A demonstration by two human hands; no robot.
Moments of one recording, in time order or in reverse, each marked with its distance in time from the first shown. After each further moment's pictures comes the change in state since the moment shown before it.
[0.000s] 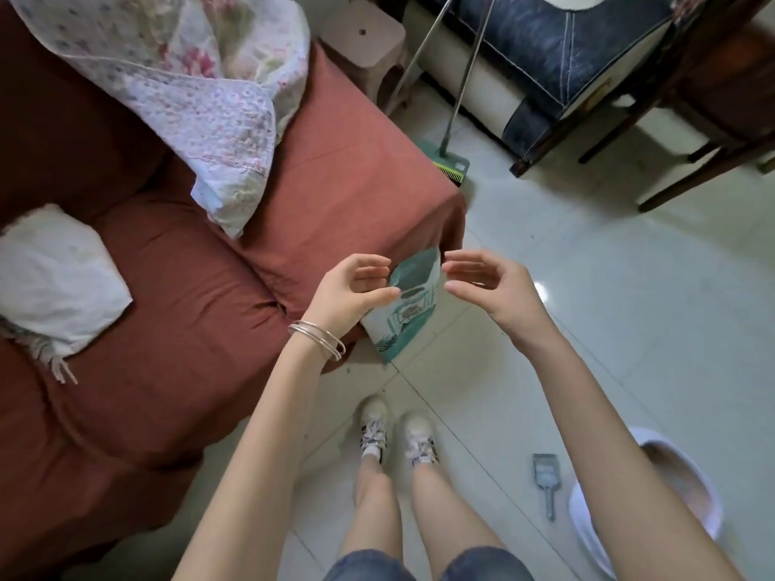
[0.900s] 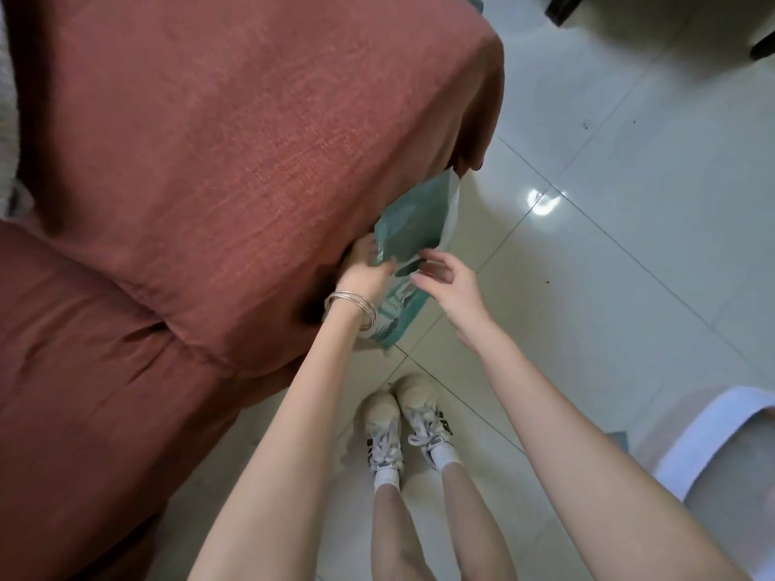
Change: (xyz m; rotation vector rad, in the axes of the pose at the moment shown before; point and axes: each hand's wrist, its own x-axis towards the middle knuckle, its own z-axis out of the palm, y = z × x) left_hand 0.284 -0.306 0.084 0.193 0.013 -0.389; right_hand 0.210 0.362 0.083 0.184 0.174 0.437
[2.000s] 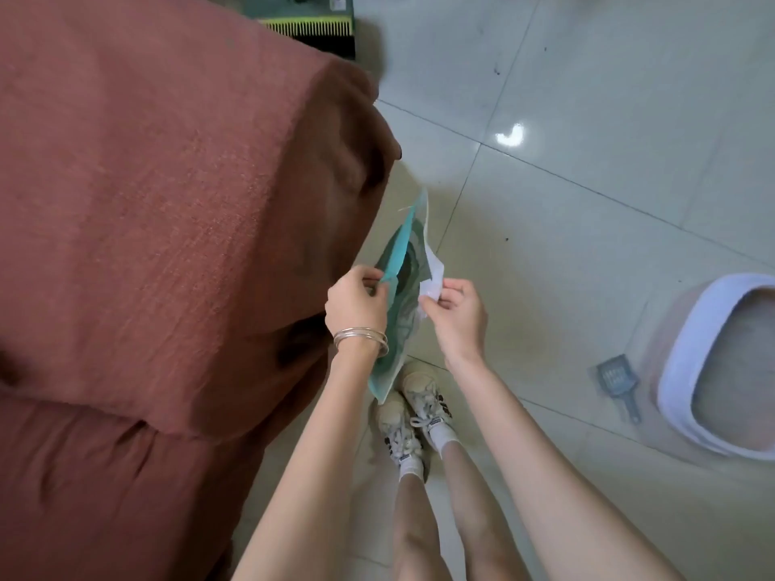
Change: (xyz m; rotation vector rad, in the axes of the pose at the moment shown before) left_hand -0.038 0.051 0.083 0.548 0.144 0.149; right_hand -0.039 0.007 -0.064 0.213 0.557 0.177
